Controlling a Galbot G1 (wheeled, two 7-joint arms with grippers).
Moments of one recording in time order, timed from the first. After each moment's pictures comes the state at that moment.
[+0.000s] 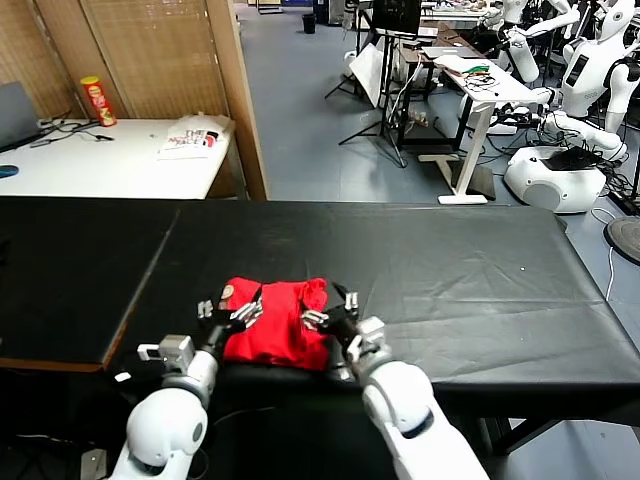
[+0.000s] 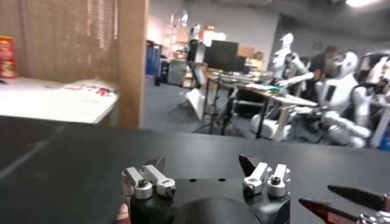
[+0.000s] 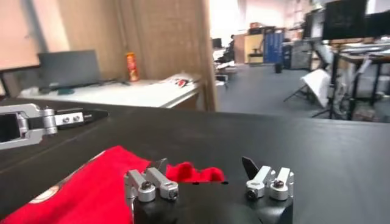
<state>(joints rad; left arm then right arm) 1.35 -1.35 -0.47 -2.06 -0.30 0.39 -0.07 -1.05 1.45 0.05 1.79 0.05 -0.45 0.00</state>
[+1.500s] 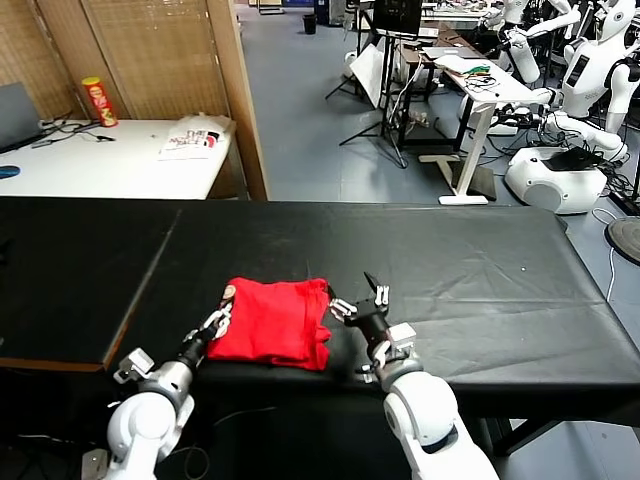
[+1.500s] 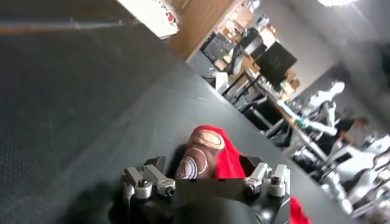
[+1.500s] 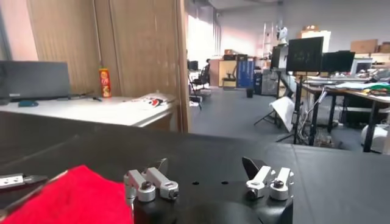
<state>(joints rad) 1.31 -1.37 -0.65 -1.83 -1.01 0.41 -0.08 -1.19 1.43 0.21 1.97 0.12 -0.33 0.03</state>
